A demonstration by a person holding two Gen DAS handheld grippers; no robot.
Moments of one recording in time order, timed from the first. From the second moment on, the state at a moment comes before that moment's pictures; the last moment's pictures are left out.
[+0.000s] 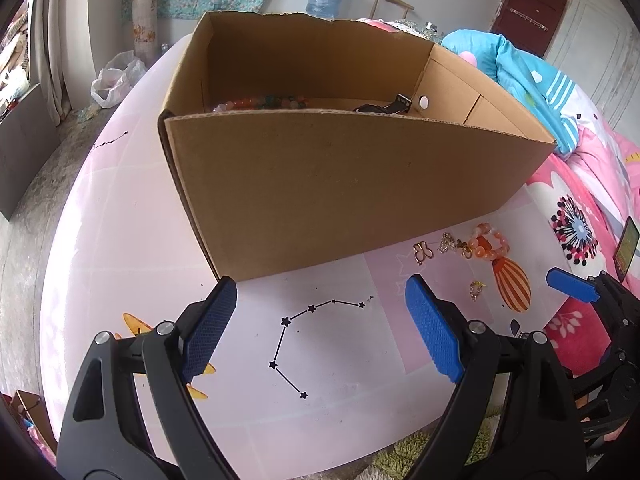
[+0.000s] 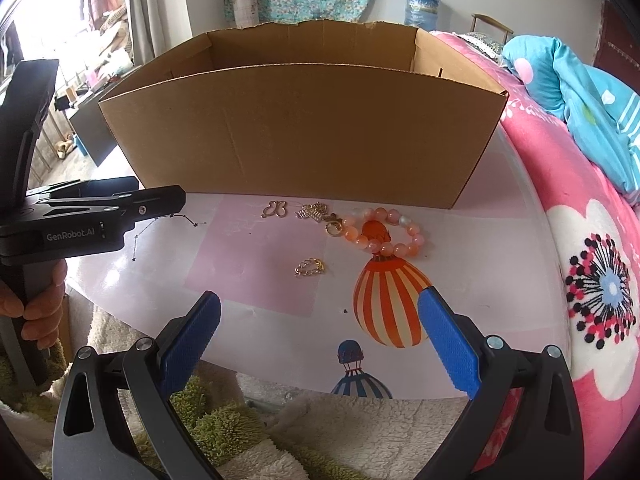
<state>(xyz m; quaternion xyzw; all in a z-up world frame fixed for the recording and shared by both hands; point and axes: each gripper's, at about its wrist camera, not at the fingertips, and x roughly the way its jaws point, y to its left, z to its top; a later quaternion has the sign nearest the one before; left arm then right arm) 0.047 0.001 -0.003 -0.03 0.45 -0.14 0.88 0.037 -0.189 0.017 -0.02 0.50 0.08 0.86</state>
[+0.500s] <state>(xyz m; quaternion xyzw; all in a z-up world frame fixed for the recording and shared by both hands) 0.046 -0.002 -0.004 -0.03 0.45 -0.14 0.88 0.036 -0.191 0.018 -0.02 0.50 0.08 0.86</state>
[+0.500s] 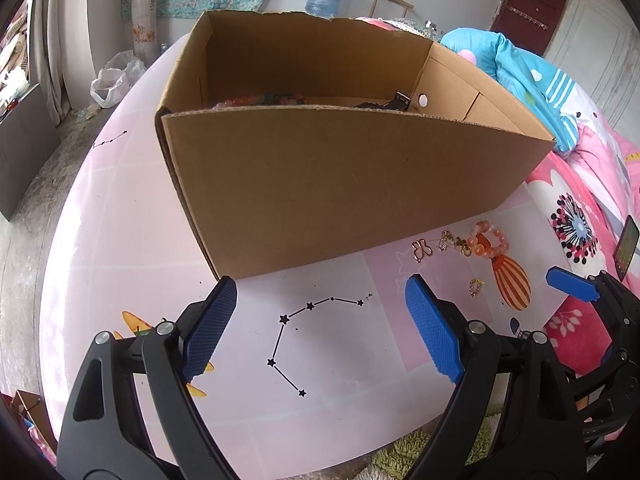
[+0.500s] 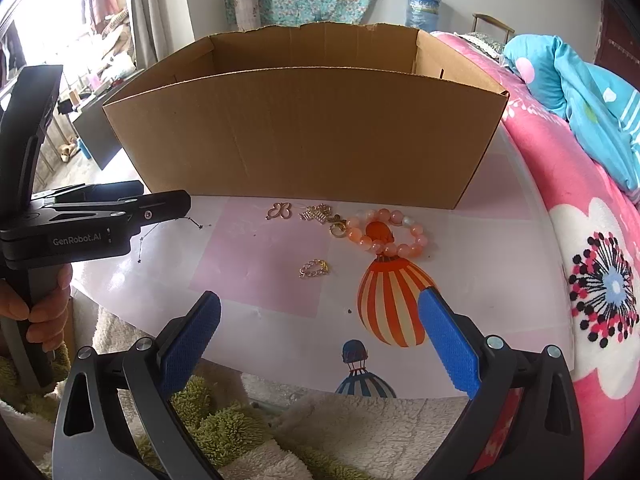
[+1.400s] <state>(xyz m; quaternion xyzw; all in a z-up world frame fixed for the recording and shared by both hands) 0.042 -0.011 -0.008 -0.01 0.46 -0.14 0.88 0.032 -0.197 0.019 -0.01 0.49 0.08 0.87</state>
